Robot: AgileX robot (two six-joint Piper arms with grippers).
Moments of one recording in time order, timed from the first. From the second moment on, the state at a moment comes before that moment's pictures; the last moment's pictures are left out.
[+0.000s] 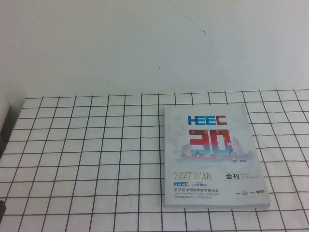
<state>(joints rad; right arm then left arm) 0.23 0.19 -0.39 -0.11 0.80 -0.13 -0.26 0.09 -0.08 -0.05 0.10 0.10</state>
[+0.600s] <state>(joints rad) 0.23 0.18 -0.39 -0.11 0.80 -0.13 -0.10 -0.01 0.02 -0.11 0.36 0.09</state>
